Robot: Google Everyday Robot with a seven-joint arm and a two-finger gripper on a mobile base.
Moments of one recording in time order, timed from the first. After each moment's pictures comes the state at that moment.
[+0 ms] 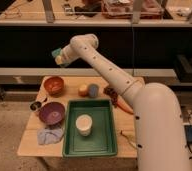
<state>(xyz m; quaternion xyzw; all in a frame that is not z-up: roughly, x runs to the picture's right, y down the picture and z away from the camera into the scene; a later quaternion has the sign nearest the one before) -0.190 -0.173 0.829 0.26 -0.20 -0.83 0.45</state>
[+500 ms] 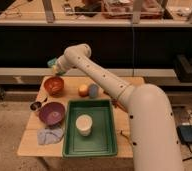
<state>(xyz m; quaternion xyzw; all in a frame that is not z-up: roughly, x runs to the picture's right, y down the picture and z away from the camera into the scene) -0.228 -0.122 0.859 0.25 -0.22 -0.83 0.45</state>
